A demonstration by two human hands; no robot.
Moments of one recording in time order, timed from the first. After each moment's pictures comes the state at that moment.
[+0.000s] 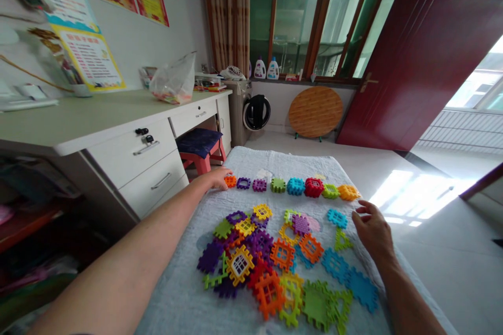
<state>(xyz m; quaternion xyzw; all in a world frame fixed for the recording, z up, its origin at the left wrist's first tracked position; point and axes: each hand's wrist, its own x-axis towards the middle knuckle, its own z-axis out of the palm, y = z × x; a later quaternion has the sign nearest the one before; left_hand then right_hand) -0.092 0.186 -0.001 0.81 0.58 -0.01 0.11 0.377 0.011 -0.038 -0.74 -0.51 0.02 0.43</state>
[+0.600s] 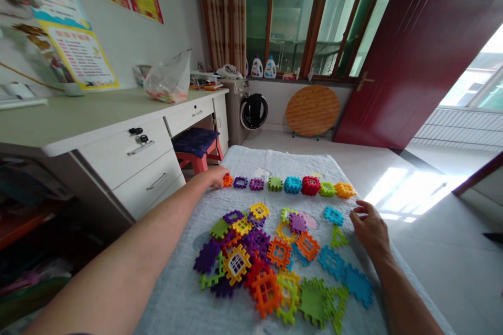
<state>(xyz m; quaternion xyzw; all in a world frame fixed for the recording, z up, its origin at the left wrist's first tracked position) -0.083 0.188 0.001 0.81 0.57 -0.07 0.10 0.381 0.012 -0.041 -0.77 -0.48 0.05 0.41</state>
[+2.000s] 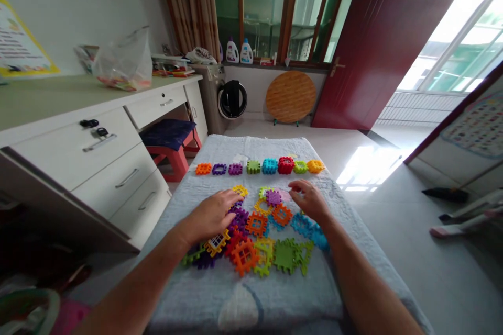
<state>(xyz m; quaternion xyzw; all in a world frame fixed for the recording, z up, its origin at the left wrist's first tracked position) 0.004 -0.006 0.029 0.91 0.39 0.10 0.11 0.314 -0.005 -0.022 -0.57 -0.73 0.09 0.36</state>
